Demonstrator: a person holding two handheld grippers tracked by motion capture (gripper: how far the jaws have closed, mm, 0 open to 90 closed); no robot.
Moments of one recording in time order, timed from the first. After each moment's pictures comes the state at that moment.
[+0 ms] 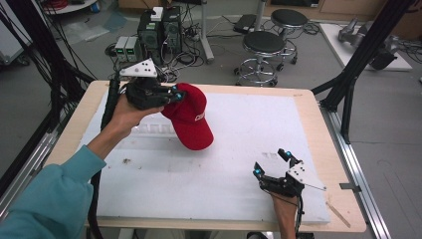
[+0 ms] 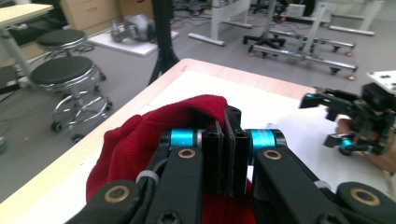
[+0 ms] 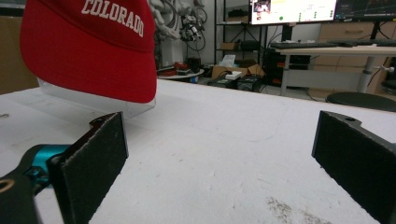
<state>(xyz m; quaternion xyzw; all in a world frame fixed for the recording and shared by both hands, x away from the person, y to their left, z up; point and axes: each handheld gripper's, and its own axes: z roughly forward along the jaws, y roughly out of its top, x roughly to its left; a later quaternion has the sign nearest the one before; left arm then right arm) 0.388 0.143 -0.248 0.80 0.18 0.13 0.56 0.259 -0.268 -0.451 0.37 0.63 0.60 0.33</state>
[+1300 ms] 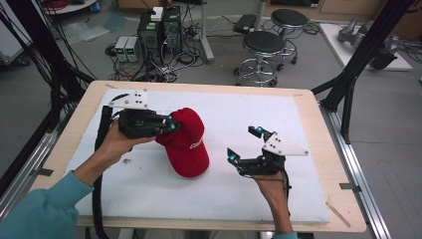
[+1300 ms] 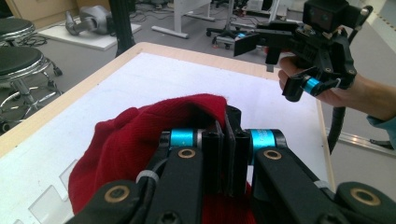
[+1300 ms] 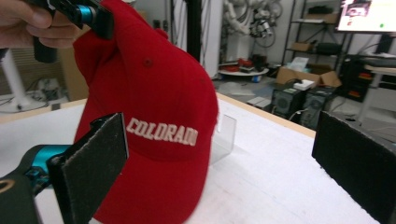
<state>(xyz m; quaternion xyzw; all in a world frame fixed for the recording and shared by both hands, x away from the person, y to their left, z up) 0.344 0.159 -0.286 0.81 0.14 0.07 0.57 0.289 -0.200 -0.361 0.26 0.70 0.62 0.24</state>
